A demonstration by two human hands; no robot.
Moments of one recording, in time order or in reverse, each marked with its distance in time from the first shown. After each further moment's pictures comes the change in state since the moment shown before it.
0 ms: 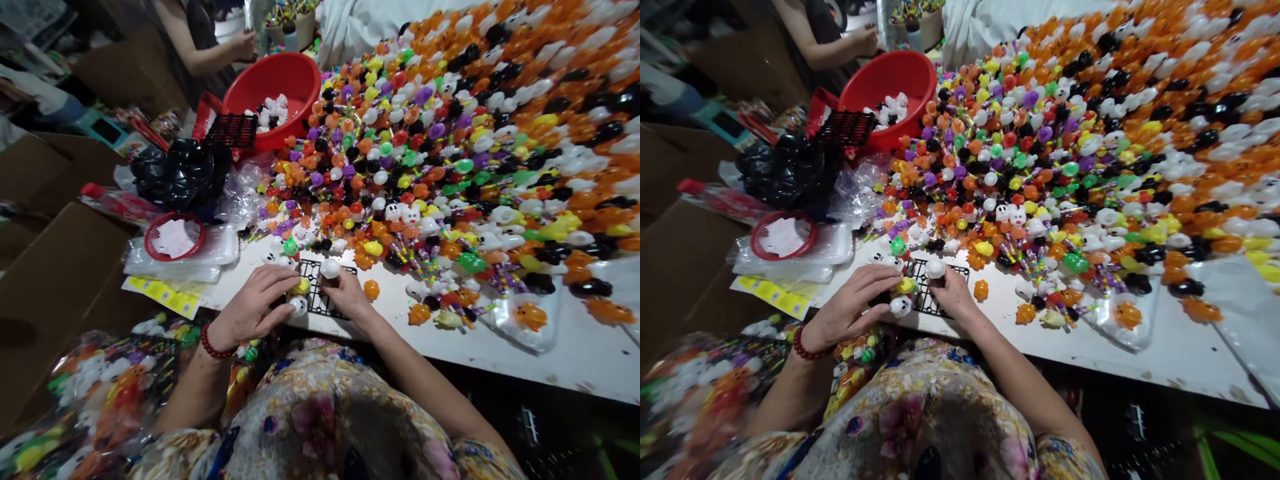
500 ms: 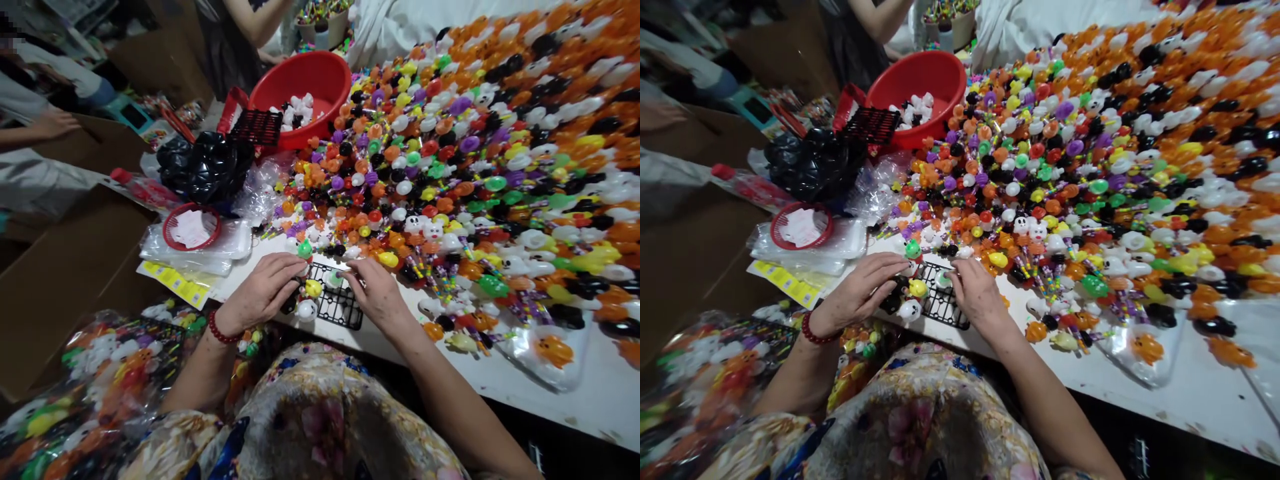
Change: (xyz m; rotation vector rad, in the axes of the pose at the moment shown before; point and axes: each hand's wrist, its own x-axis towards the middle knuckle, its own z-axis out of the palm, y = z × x) left_hand 0.009 -0.011 -0.003 0.053 0.109 -0.061; right_hand 0.002 -0.037 -0.047 -0.502 0.115 -0.529
